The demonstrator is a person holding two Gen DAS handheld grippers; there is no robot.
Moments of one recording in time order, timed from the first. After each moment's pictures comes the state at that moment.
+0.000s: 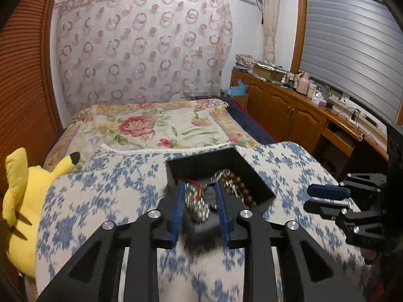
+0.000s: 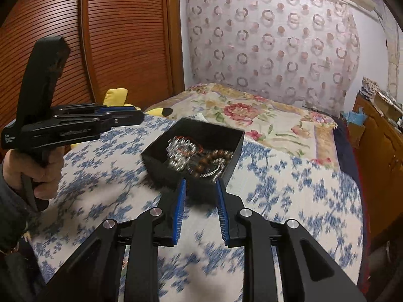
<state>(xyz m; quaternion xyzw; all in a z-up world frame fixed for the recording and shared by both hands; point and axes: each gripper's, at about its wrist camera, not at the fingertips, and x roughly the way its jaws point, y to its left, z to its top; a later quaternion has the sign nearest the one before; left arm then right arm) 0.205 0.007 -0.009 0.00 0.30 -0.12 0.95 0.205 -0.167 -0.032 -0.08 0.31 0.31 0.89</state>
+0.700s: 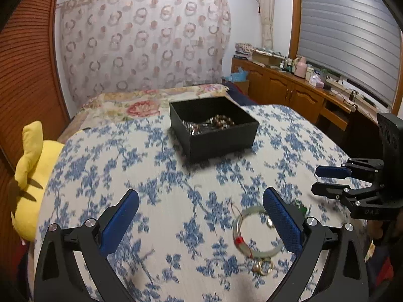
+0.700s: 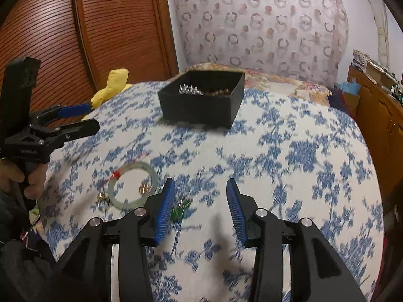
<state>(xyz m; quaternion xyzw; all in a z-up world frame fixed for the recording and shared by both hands) 0.101 0.008 -0.048 0.02 0.33 -0.11 0.94 0.127 -0.189 -0.087 -0.05 0.37 0.29 0.88</state>
